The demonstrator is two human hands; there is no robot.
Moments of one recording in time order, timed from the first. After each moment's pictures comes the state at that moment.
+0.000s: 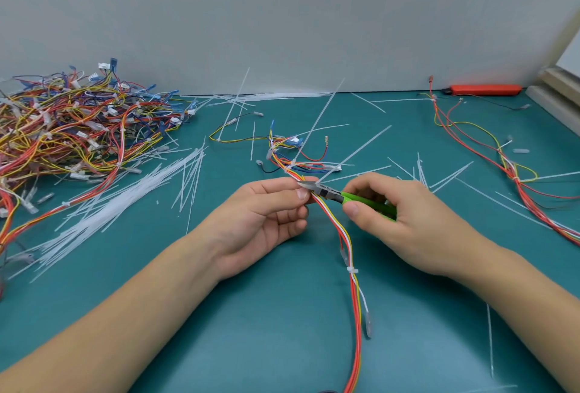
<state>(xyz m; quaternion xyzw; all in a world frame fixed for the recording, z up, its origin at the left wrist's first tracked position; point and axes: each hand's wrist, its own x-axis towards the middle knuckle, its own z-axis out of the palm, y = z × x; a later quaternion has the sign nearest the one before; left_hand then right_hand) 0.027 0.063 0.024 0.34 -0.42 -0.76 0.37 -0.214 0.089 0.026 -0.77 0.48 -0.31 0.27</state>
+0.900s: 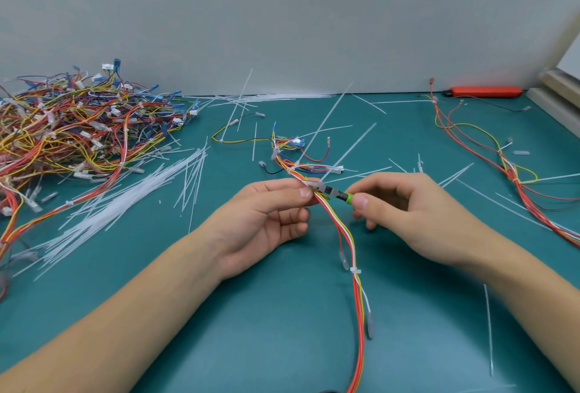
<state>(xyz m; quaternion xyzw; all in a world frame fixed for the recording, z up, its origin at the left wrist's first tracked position) 0.027 0.063 0.026 0.35 -0.41 -0.76 0.37 -0.218 0.087 0.032 -0.69 0.47 -0.35 0.41</state>
